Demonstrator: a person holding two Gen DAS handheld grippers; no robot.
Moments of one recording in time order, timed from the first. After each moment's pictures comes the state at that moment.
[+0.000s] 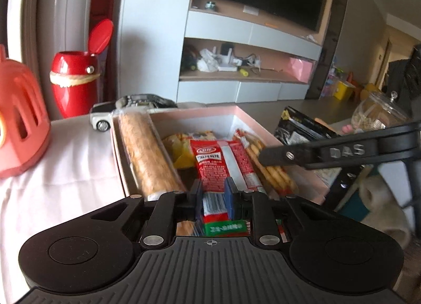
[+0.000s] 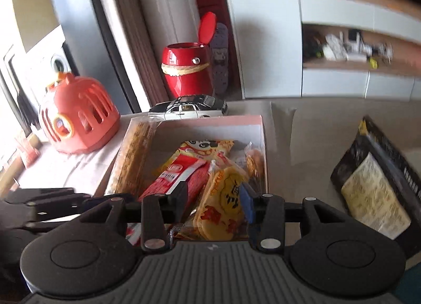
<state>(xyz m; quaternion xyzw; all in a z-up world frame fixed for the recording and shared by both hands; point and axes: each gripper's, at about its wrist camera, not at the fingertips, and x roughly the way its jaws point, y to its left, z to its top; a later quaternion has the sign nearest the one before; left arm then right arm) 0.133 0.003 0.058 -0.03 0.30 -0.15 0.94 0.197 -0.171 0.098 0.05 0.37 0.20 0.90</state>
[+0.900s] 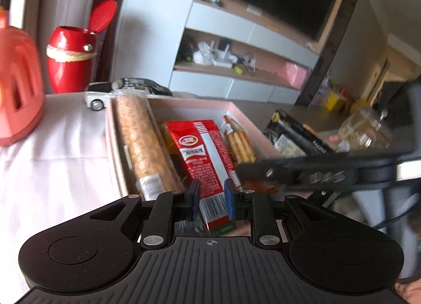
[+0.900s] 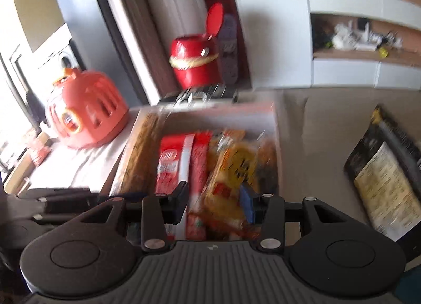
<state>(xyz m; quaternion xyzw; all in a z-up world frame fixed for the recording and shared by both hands) 0.121 0.018 0.060 -0.11 0.32 -0.17 0.93 0.198 -0.167 0.087 0.05 0.39 0.23 0.89</state>
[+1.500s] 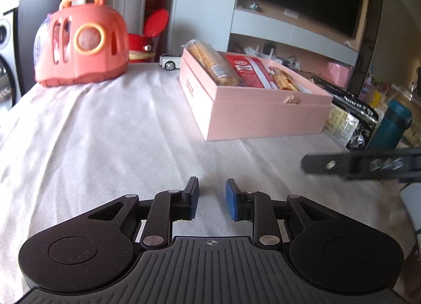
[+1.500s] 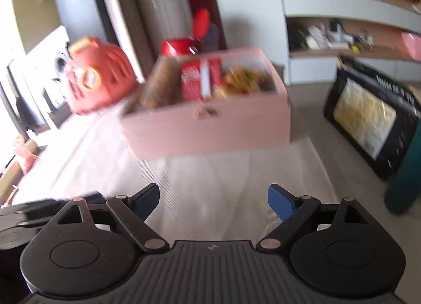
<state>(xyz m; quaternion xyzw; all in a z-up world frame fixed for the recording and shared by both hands) -0.016 0.022 0.003 -0.05 0.30 -0.04 0.95 0.042 -0.161 0.032 0.05 0.36 0.16 0.92</state>
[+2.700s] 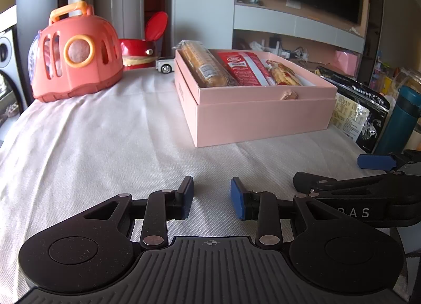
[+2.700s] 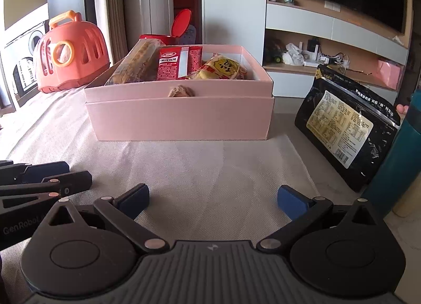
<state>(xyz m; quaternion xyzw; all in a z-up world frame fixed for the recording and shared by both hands) -0.004 -0.003 -0.001 -0.01 0.31 -0.02 0.95 0.042 -0.144 0.007 -0.03 0.33 0.09 0.94</state>
